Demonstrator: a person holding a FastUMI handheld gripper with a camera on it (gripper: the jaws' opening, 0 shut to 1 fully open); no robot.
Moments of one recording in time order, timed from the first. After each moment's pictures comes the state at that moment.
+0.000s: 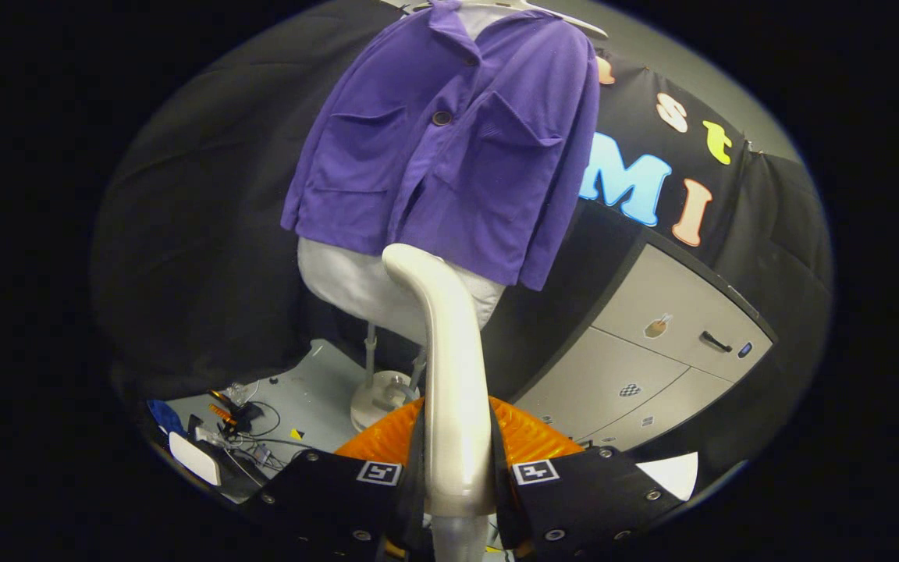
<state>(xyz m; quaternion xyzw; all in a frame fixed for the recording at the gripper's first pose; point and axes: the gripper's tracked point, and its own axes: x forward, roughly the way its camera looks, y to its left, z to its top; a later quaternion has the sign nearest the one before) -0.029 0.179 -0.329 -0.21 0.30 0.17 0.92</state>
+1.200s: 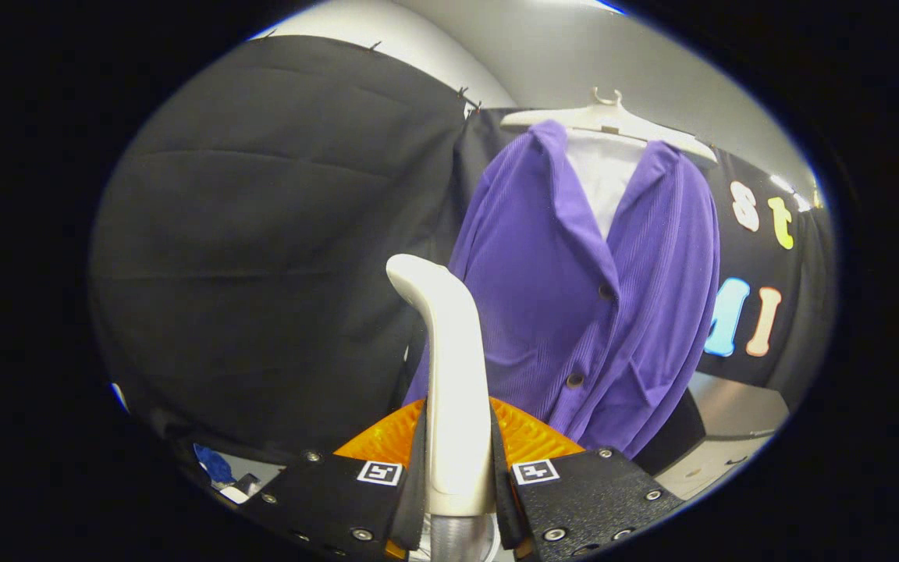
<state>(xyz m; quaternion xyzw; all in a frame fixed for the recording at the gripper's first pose) 0.013 0.371 -0.067 -0.13 0.08 0.33 0.93</state>
